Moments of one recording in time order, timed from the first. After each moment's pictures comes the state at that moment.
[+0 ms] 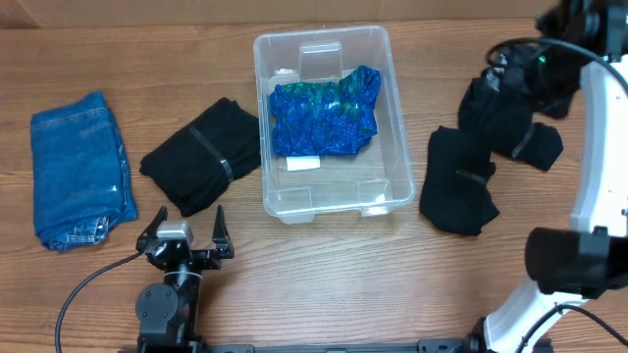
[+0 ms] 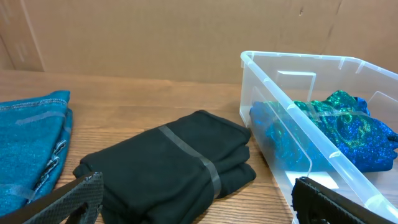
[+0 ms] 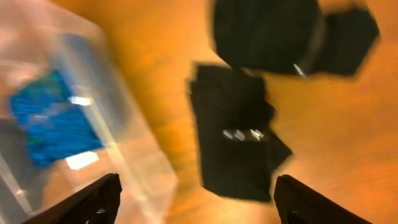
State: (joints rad) left arm -0.04 0.03 0.01 -0.08 -0.03 -0.09; right arm -0.15 1.95 2.23 -1.63 -0.14 0.29
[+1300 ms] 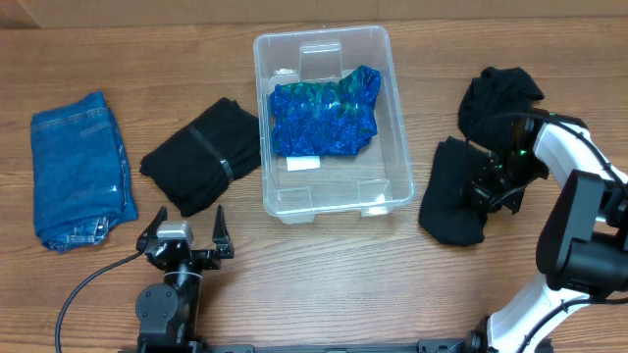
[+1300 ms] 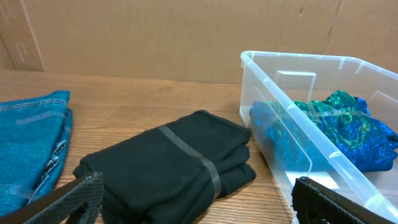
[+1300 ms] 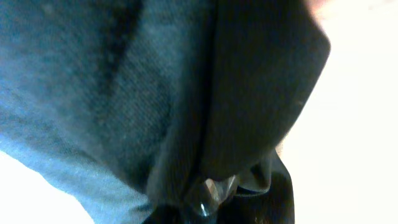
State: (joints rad) left arm -0.04 0.03 0.01 -0.08 -0.03 -0.09; right arm -0.25 1.96 1.30 -1.20 -0.27 0.25
